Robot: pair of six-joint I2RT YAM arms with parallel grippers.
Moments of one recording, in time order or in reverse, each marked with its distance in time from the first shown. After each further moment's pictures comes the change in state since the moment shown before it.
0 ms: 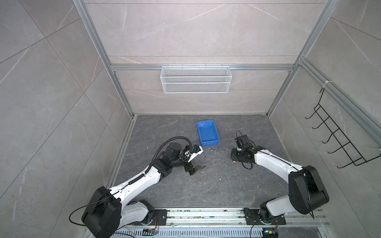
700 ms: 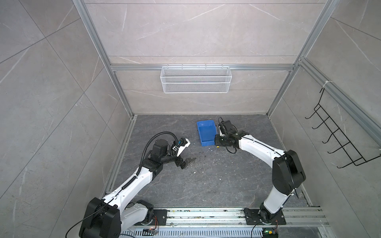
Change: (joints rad) left arm 0.225 -0.085 -0.027 -0.005 0.108 -0.020; right arm 0.142 0.307 0.468 -0.026 -0.033 -0.097
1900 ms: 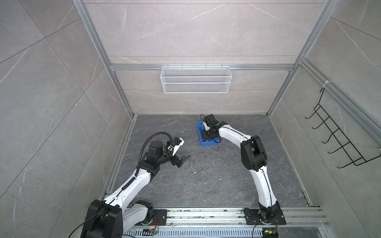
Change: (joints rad) left arm 0.076 -0.009 -0.065 0.061 -0.058 -0.013; right arm 0.000 0.558 0.578 -0.131 -0.061 -0.211
